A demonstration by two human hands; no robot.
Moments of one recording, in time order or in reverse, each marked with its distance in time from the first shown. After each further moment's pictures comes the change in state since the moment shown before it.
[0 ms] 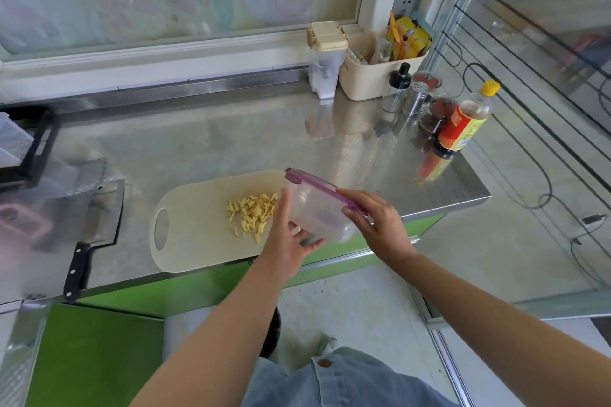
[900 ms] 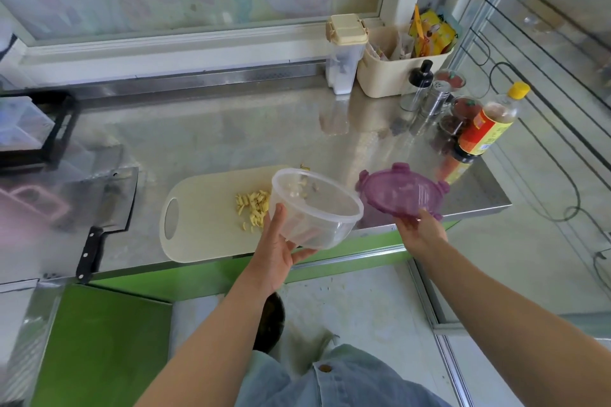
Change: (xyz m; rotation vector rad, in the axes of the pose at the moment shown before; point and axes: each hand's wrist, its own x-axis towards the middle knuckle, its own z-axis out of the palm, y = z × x) left_hand -0.001 -0.003 -0.040 0.093 -0.078 0.105; right_hand 0.013 0.062 -0.015 1.199 0.617 1.300
